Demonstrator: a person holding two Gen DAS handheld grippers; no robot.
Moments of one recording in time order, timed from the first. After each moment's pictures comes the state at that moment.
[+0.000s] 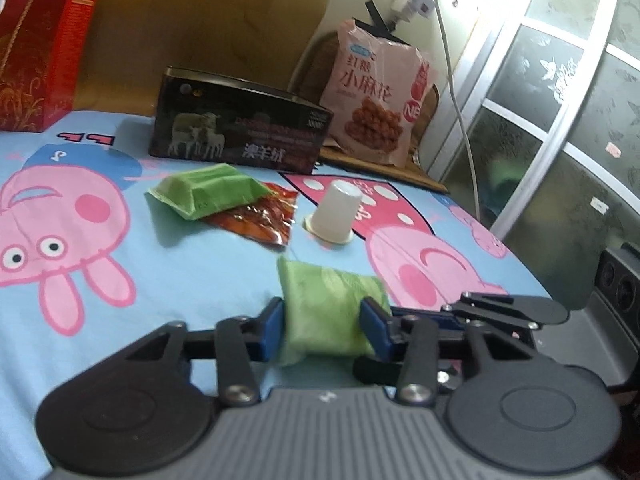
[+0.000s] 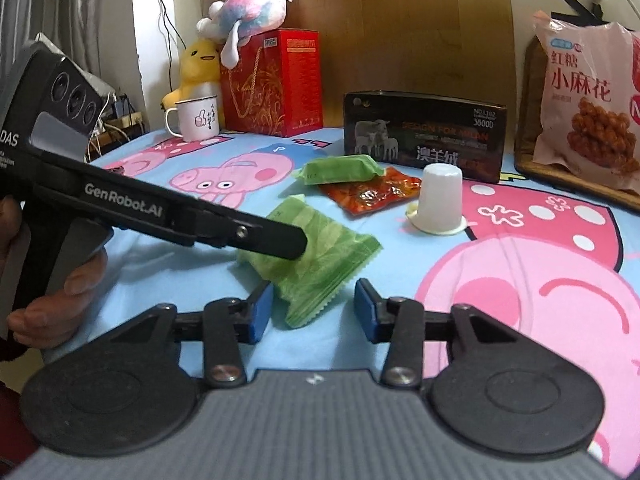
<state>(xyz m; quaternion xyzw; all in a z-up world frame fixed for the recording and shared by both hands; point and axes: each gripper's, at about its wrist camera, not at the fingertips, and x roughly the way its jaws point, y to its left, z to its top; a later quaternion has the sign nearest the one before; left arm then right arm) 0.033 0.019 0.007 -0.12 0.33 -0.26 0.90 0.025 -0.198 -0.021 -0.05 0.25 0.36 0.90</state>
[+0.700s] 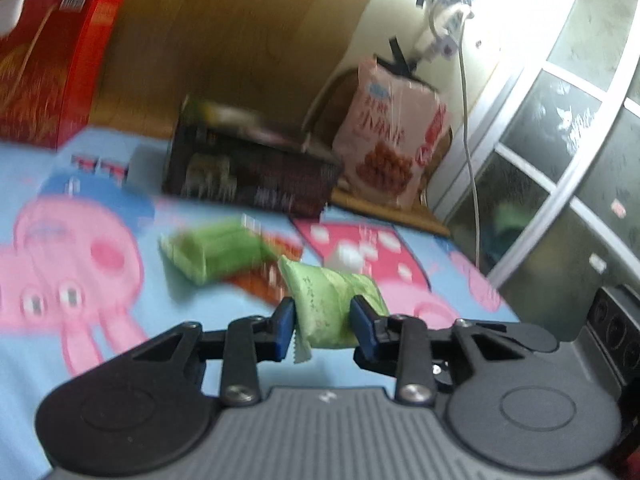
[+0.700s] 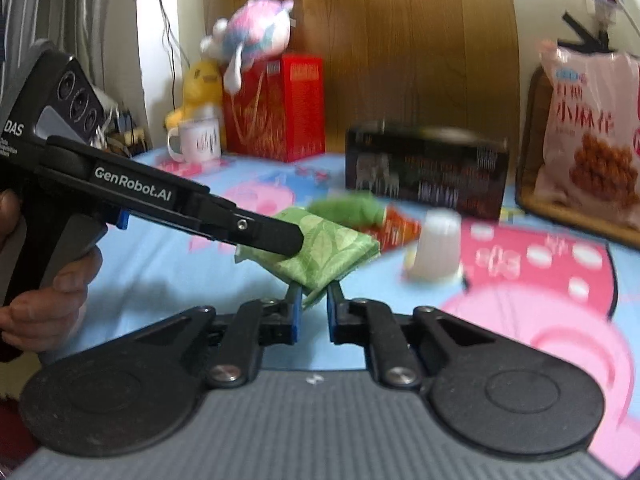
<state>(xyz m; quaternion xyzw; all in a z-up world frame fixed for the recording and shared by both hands) 0.059 0.030 0.059 -0.16 0.32 -0.23 0.90 0.043 -0.194 0.008 -0.04 0.22 0.37 0.90</state>
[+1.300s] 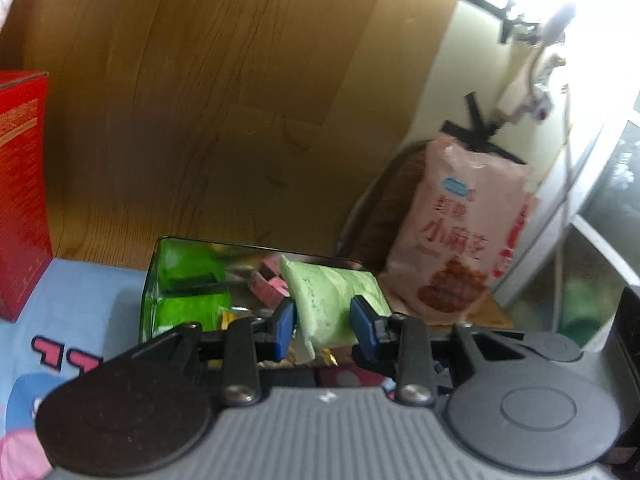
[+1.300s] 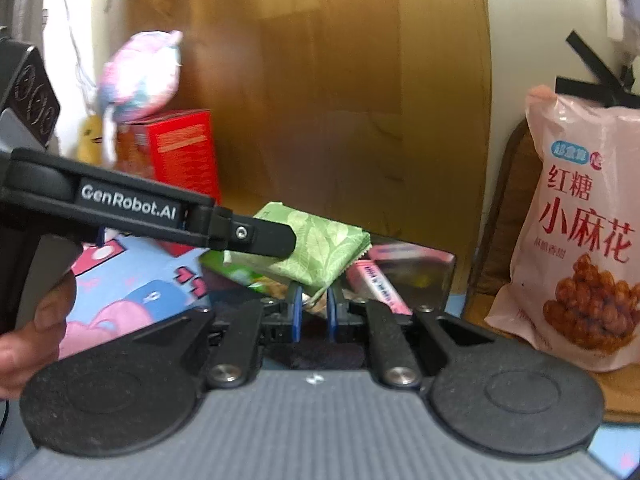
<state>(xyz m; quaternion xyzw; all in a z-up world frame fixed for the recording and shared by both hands) 0.261 0.008 0.103 -0.15 0.32 -0.16 0.92 0.242 -0.173 0.069 -0.04 0.25 0.32 0.91</state>
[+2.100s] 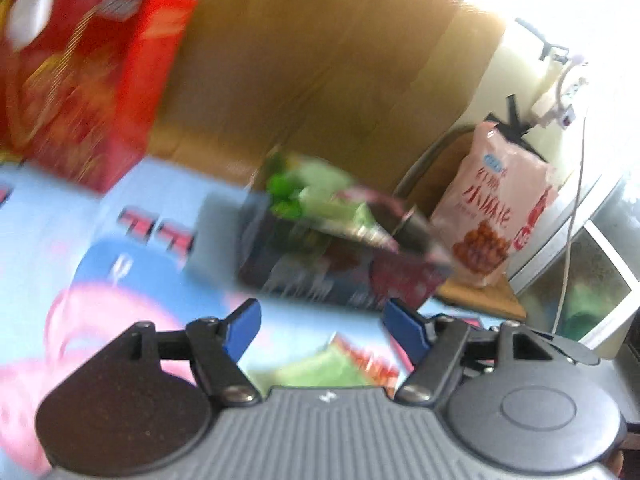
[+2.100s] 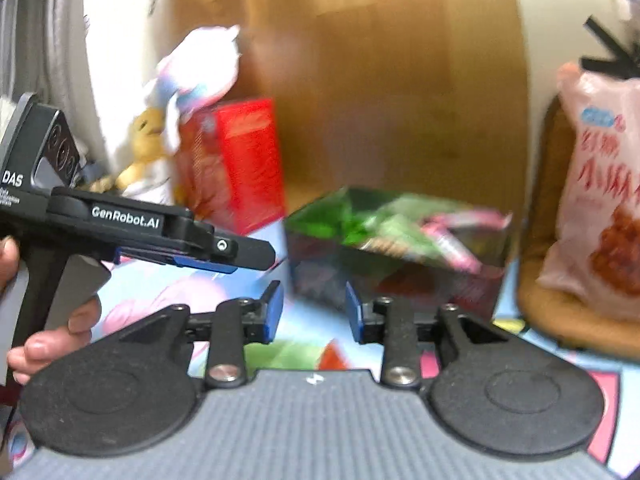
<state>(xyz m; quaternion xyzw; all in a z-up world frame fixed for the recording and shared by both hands) 0.160 0.071 0.061 -0.22 0.35 -0.12 0.90 0.183 -0.170 0.050 -0.02 0.25 0.39 0.89</state>
